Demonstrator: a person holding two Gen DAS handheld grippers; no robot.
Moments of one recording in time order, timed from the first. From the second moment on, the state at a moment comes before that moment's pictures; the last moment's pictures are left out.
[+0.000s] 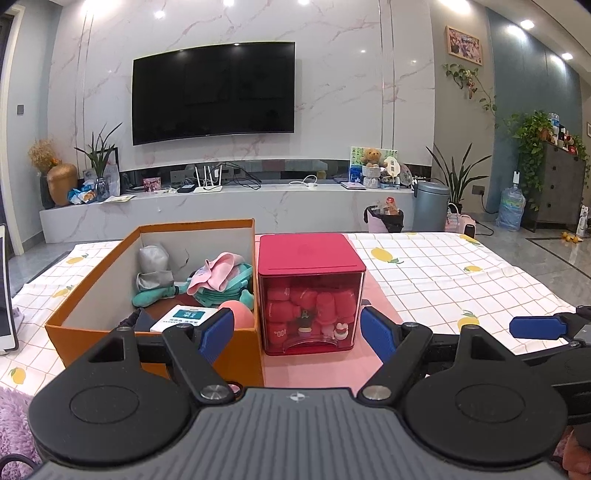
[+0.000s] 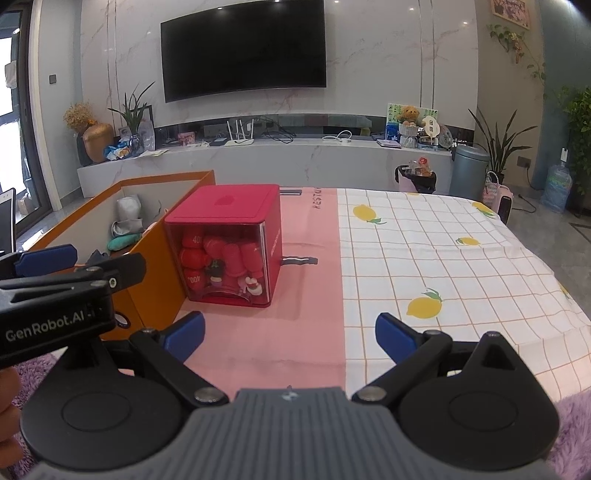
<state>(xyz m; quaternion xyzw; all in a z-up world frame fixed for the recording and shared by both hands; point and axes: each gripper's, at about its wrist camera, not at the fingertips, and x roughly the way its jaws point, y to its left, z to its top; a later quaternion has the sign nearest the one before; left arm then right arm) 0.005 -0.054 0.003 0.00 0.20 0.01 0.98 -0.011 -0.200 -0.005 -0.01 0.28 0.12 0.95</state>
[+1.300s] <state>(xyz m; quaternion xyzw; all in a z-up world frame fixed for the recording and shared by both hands) 0.010 -0.052 -0.008 0.01 0.21 0.03 0.98 -0.008 -0.196 -0.012 -0.03 0.30 0.13 0.94</state>
